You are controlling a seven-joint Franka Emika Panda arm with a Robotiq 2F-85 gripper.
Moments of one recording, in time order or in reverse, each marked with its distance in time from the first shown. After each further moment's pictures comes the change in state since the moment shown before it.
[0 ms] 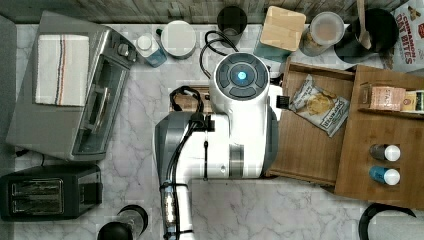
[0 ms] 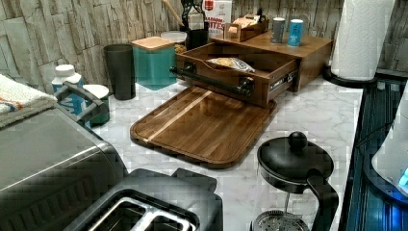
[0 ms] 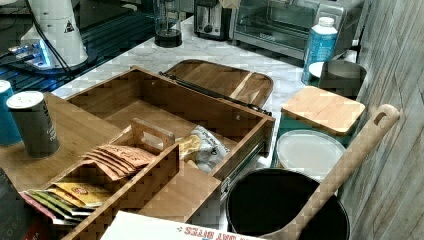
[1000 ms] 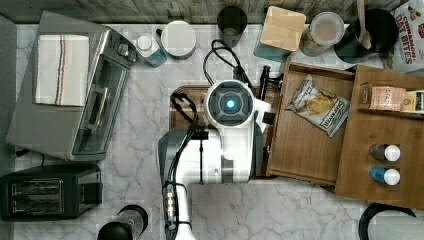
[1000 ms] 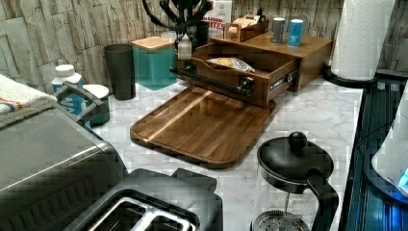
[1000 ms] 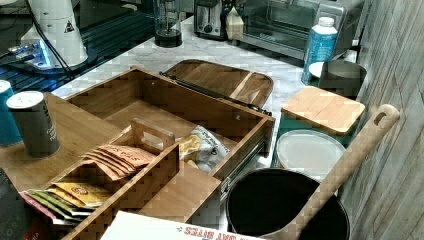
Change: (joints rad) arm 0.011 -0.002 0.018 -0.226 -0.010 0.353 0.217
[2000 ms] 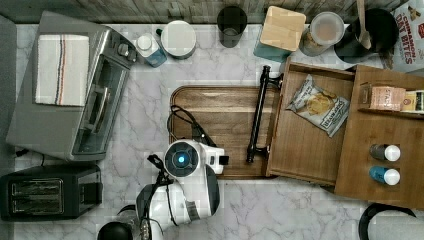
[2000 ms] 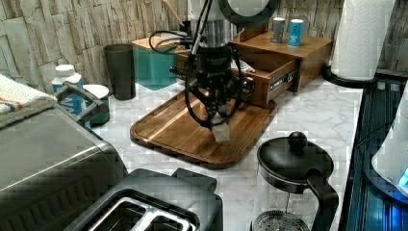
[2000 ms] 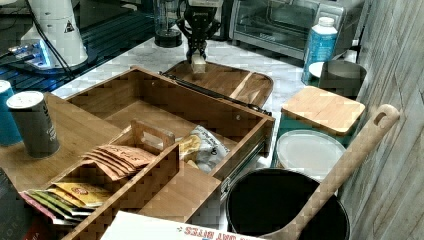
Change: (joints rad) arm 0.084 0.000 0.116 -0.428 -0.013 0.315 0.027
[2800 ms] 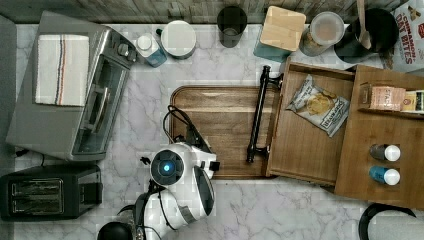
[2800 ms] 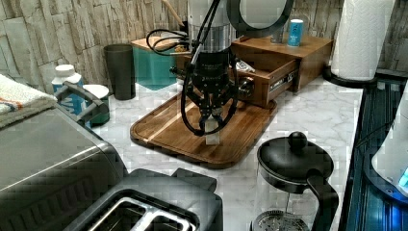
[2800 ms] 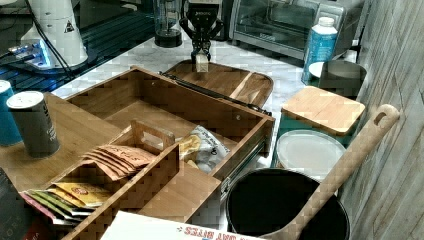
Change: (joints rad) arm 0.023 0.015 0.016 -0.008 -0.133 0.091 0.259
